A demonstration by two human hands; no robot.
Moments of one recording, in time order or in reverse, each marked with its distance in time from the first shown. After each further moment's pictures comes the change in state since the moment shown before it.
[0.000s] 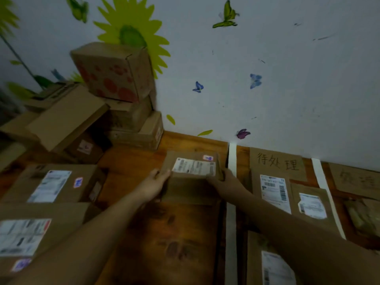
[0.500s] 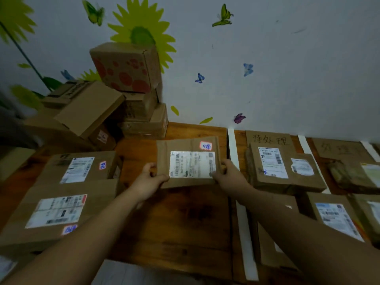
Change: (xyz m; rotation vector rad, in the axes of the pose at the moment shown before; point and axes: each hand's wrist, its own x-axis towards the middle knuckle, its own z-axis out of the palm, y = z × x) left_hand -0.091 -0.058 -0.054 0.020 0.033 0.172; right_hand -0.110 -0.006 0.072 0.046 0.156 -0.098
